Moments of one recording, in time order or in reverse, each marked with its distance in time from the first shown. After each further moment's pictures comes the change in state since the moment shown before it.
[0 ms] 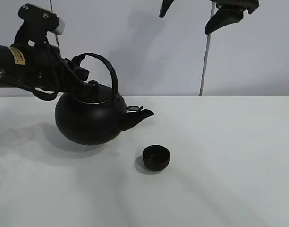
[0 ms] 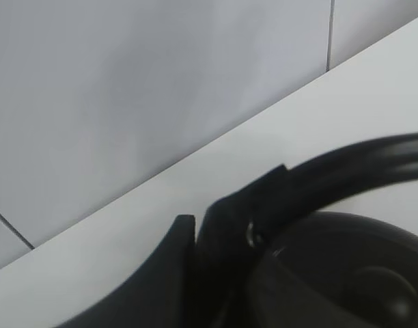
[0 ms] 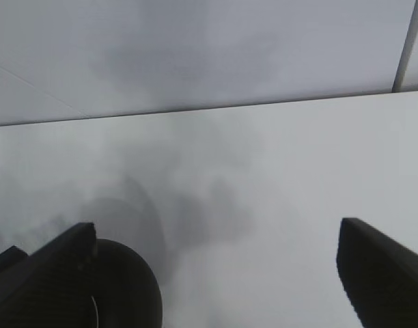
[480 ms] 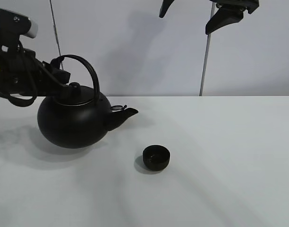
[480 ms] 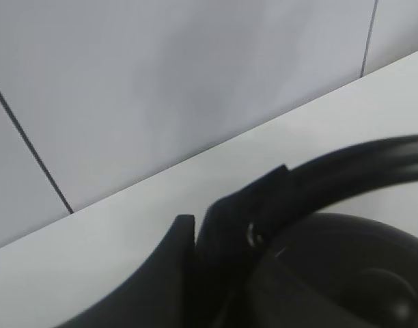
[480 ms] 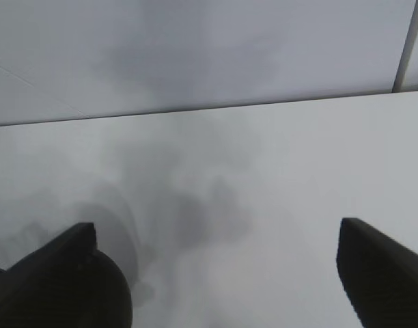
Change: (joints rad) left arm 0.079 -0.032 0.104 0.019 -0.106 -0.045; right arm 0.000 0.000 0.000 0.000 0.000 0.000
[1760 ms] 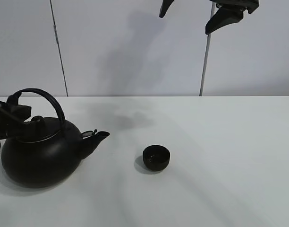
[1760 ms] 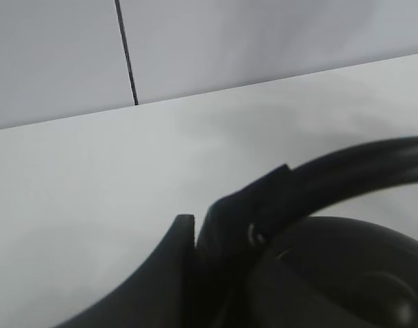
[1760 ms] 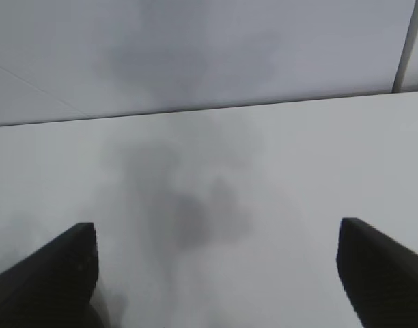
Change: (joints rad) left arm 0.045 0.067 0.338 -0.206 -0.389 0.014; right arm 0.000 0.000 0.000 0.000 0.000 0.000
